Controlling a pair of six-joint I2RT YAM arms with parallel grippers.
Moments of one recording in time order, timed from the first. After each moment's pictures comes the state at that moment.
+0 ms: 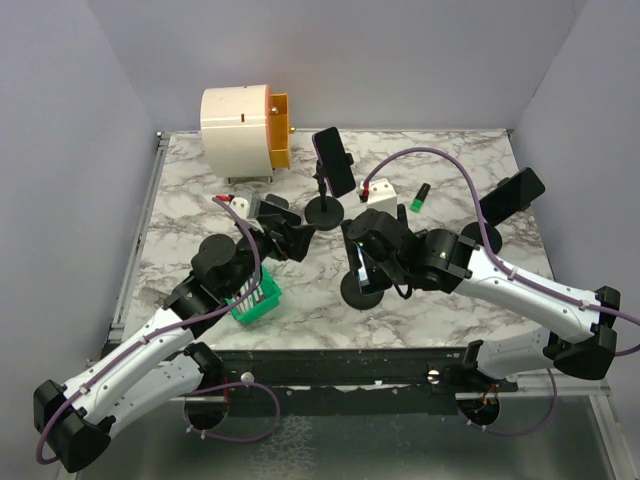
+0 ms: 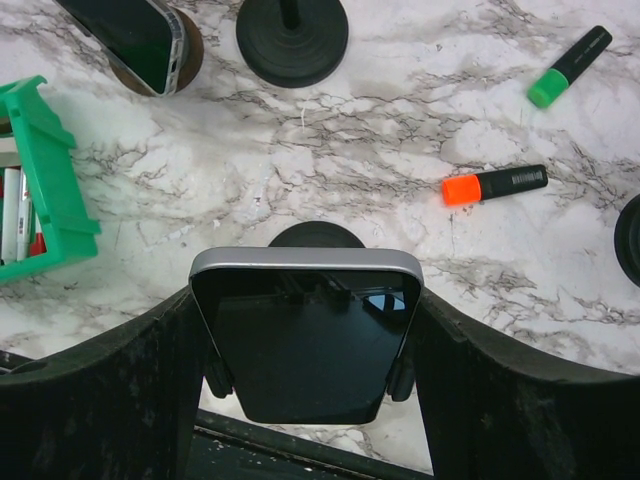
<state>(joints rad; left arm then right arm) -0.73 0.76 0.64 0.13 -0.14 -0.40 1.13 1.32 1.38 -0.88 0.67 0.53</state>
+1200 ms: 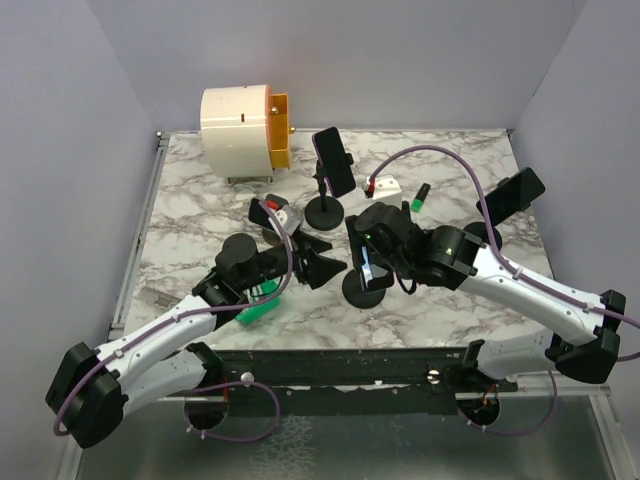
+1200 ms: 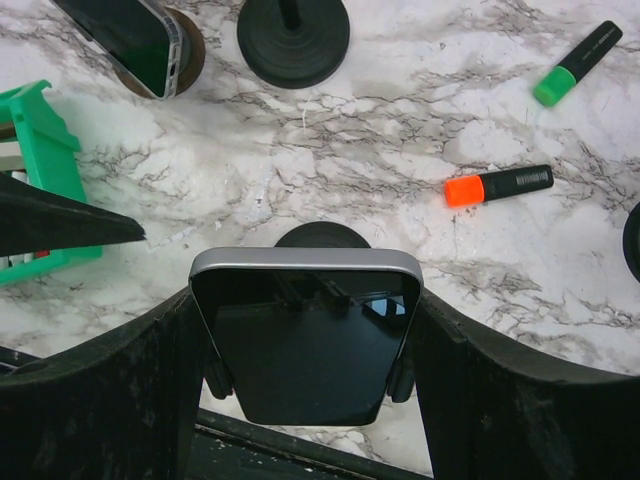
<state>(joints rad) -0.73 0.92 0.53 0.43 0.43 -0.40 1.07 1.30 1.37 -0.87 0.61 0.51</state>
